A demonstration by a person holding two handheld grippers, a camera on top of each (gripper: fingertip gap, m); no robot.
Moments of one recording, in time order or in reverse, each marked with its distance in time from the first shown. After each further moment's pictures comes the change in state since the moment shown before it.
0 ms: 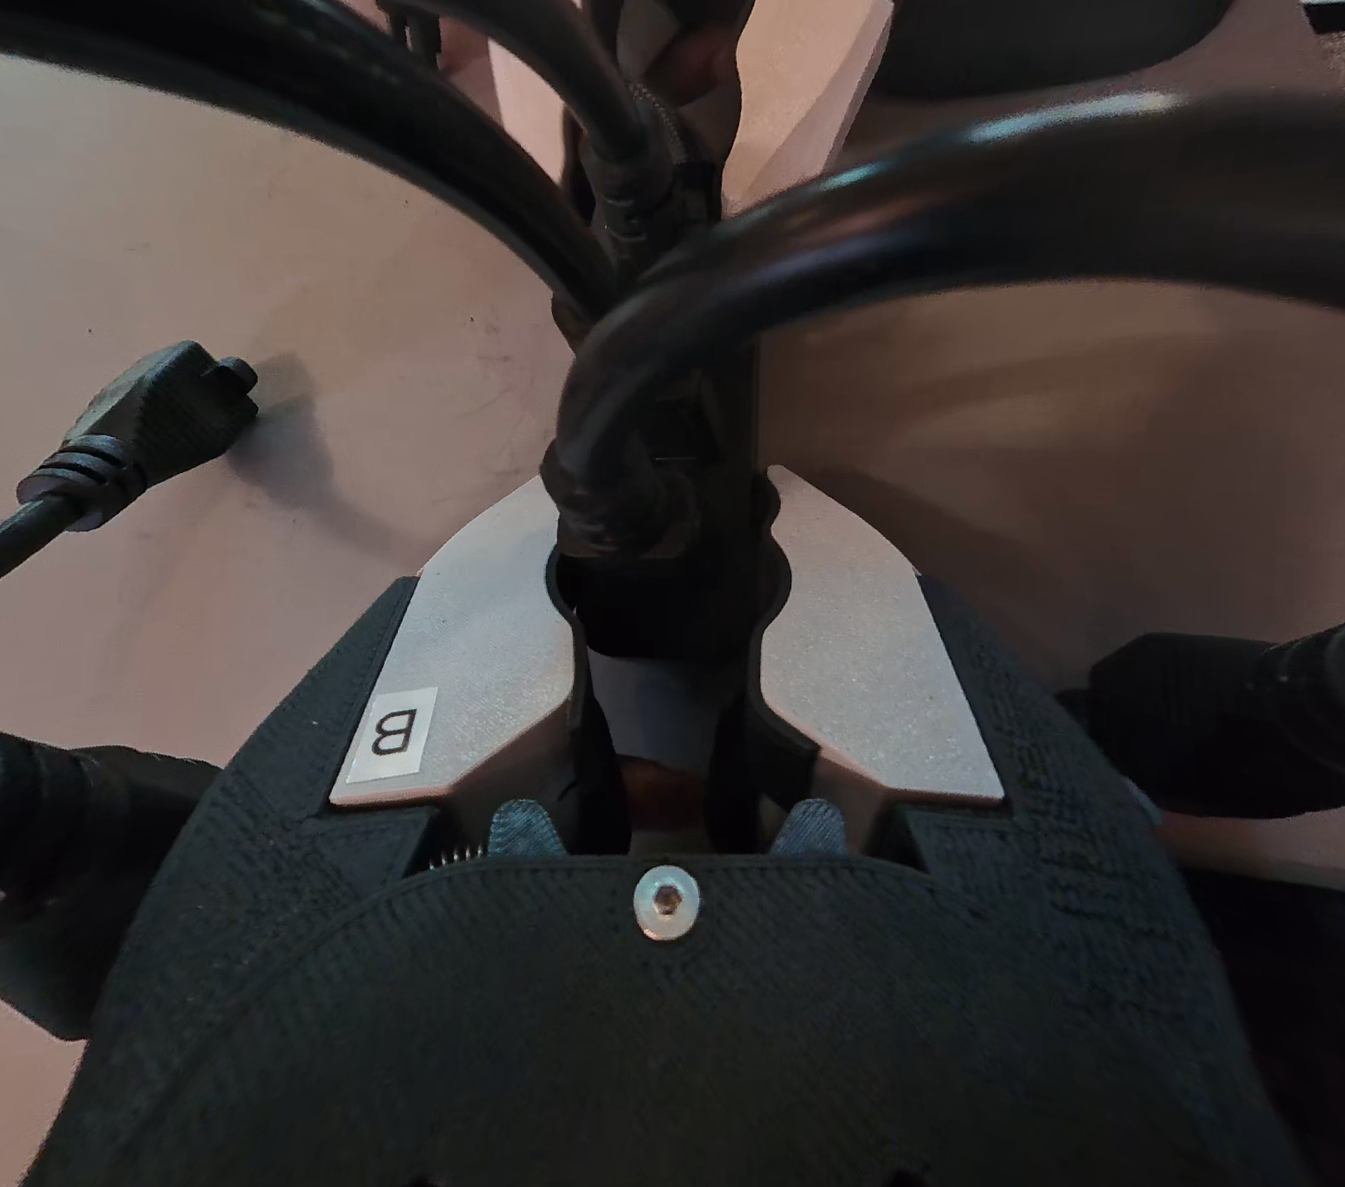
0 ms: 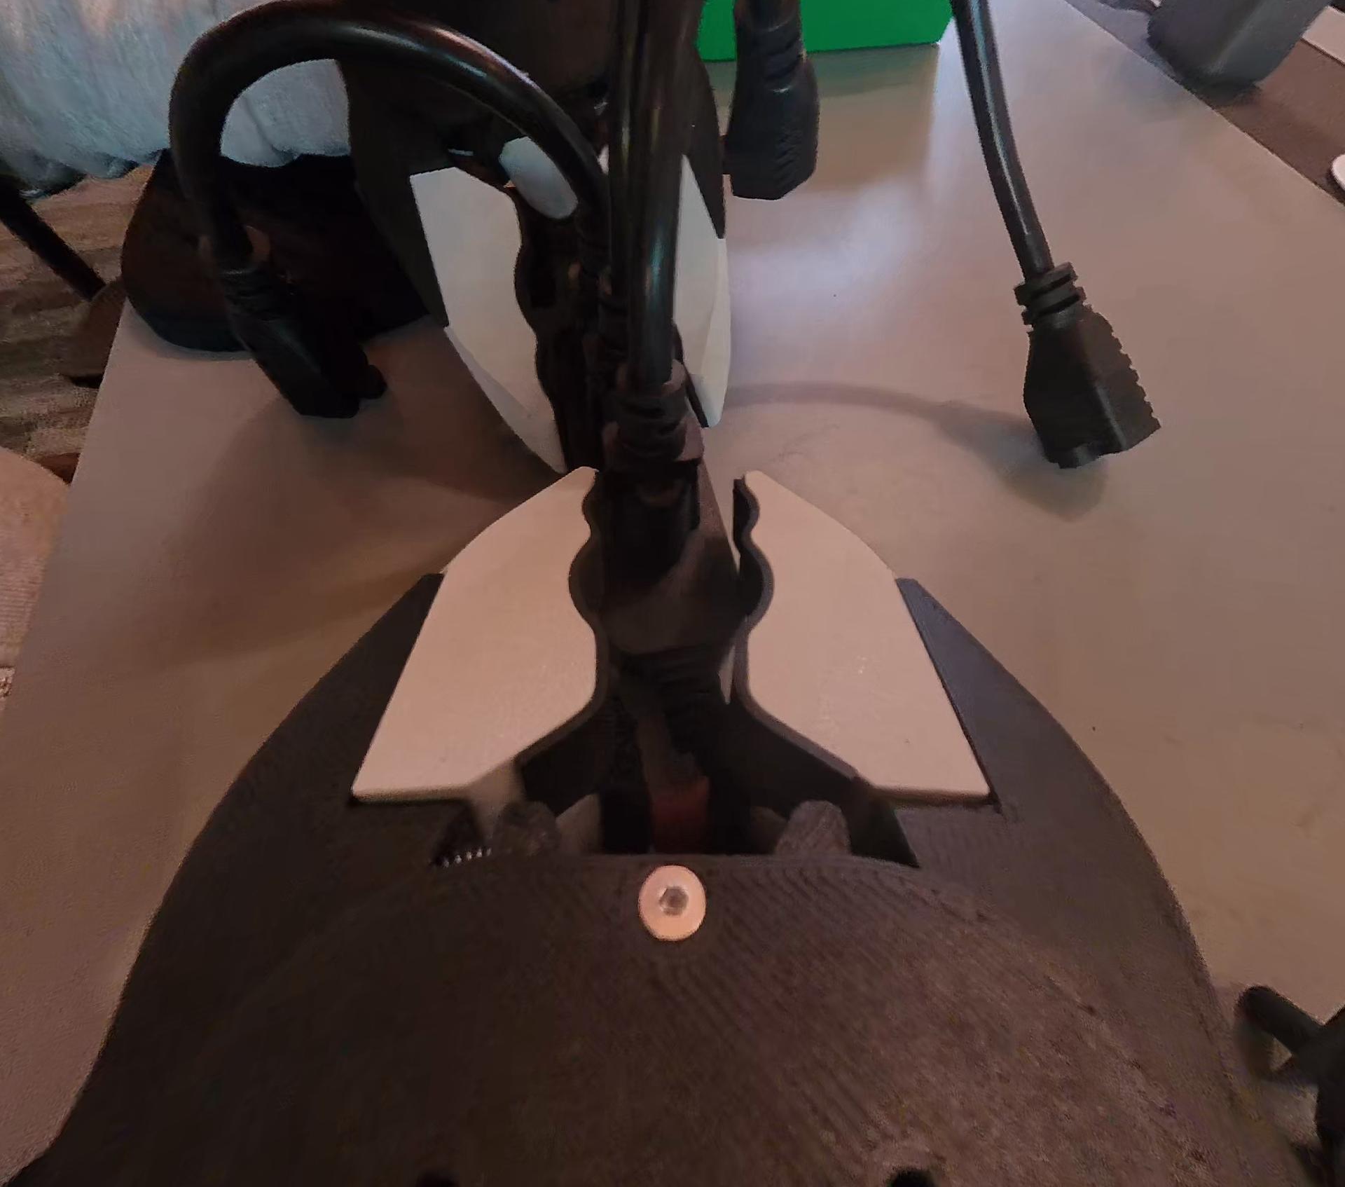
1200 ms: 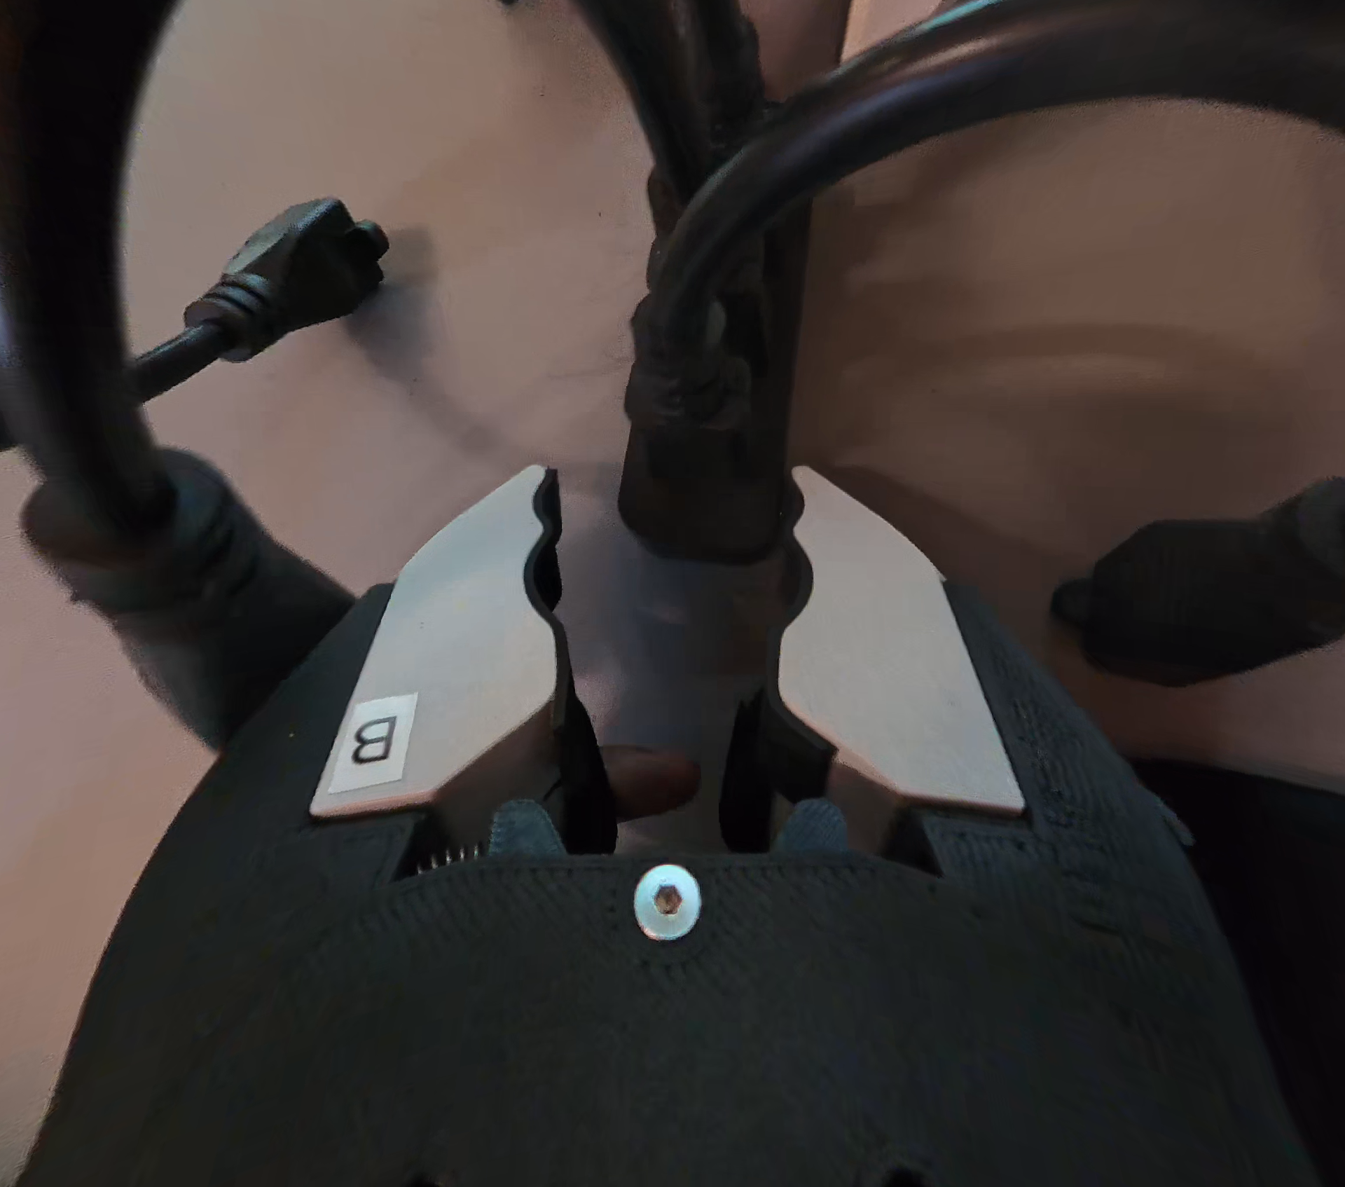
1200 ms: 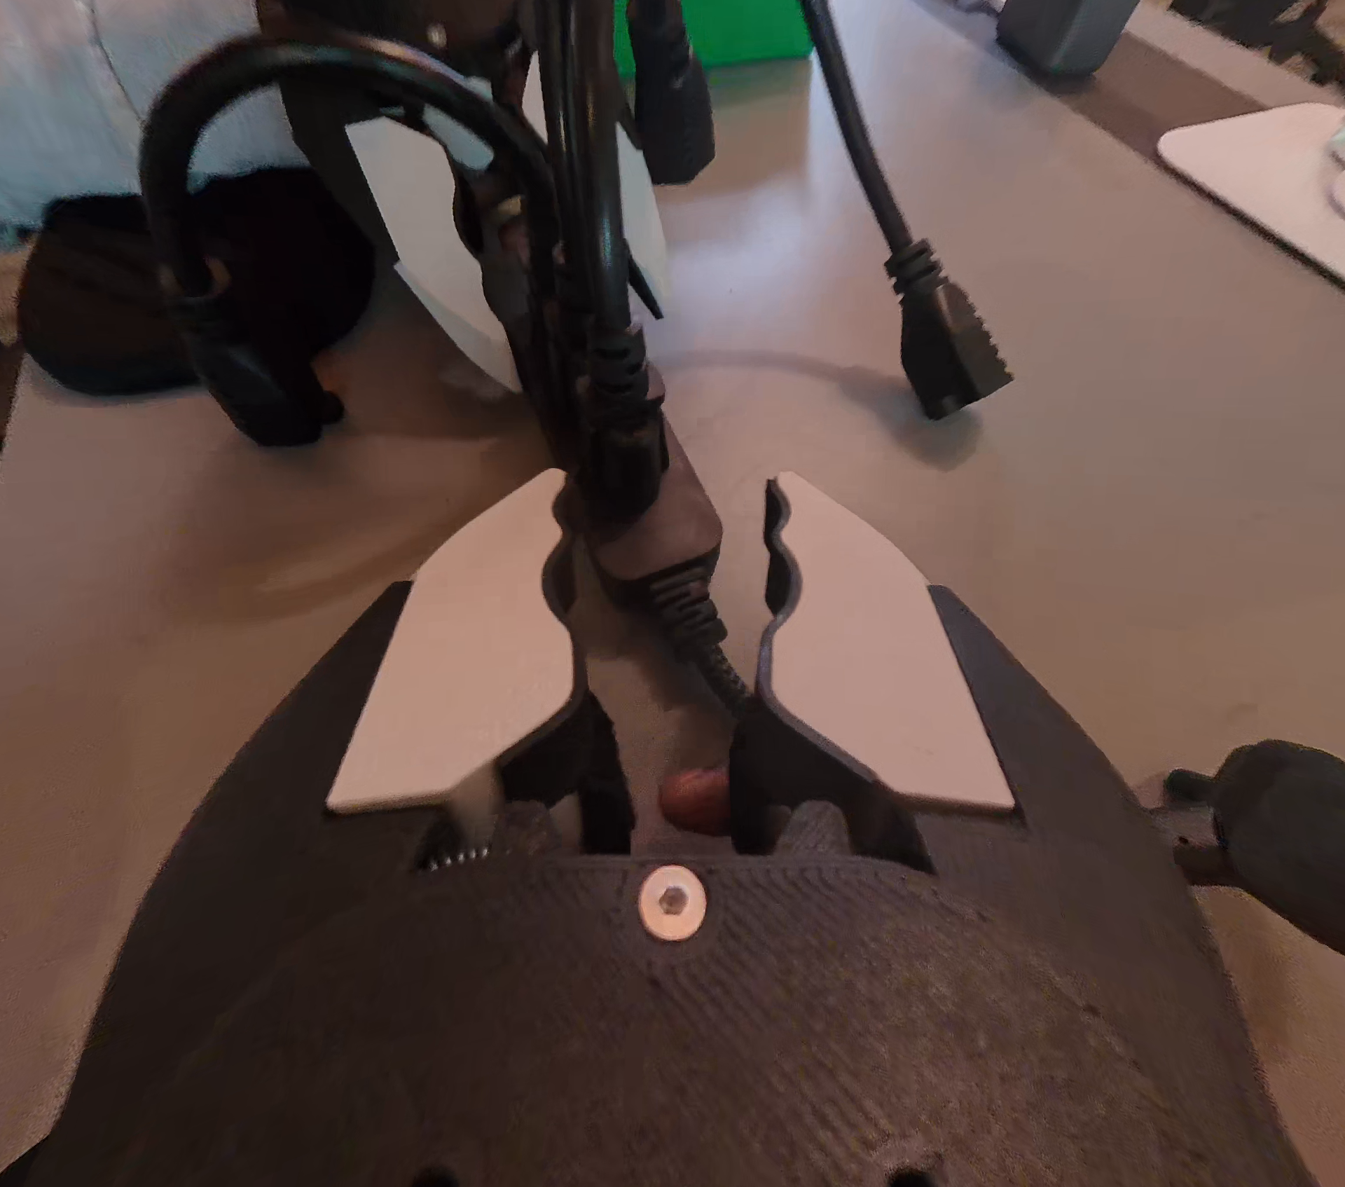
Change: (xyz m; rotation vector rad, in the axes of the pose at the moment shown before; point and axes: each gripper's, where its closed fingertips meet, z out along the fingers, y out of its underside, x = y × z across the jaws) left arm -0.029 0.021 -0.026 -0.042 -0.086 -0.107; right arm 0.025 -0.004 -0.018 0.043 0.107 0.048
